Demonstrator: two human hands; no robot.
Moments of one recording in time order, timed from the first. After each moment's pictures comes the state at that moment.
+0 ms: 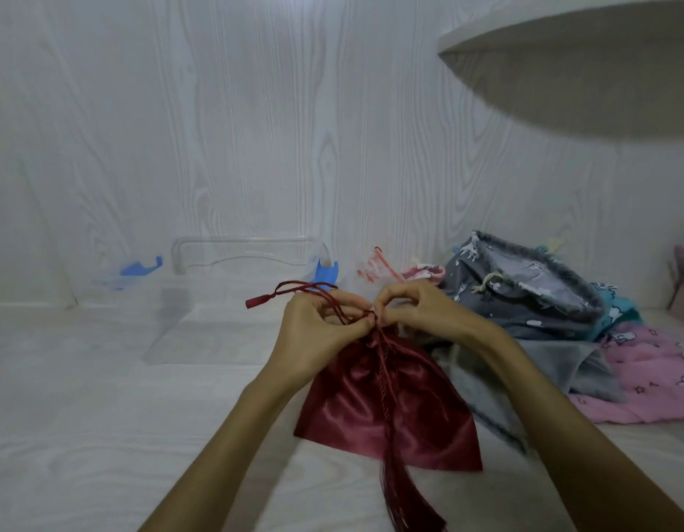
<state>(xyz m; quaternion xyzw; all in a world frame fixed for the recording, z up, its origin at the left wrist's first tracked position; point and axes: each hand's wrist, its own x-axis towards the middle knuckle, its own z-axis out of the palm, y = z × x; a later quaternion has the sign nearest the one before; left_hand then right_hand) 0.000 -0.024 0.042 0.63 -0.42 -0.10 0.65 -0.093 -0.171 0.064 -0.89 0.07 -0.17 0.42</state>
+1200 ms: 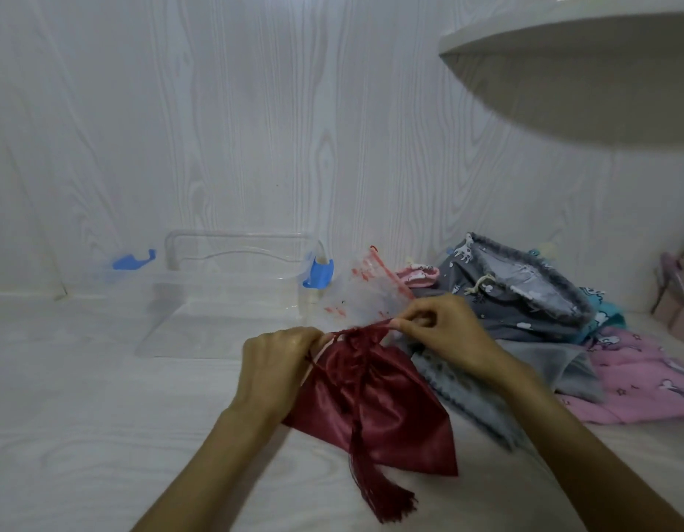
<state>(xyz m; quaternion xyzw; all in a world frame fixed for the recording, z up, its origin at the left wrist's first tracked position) 0.031 -0.006 -0.006 0.75 -0.48 0.36 0.27 -0.113 -0.189 0.035 -0.90 0.16 -0.28 0.28</state>
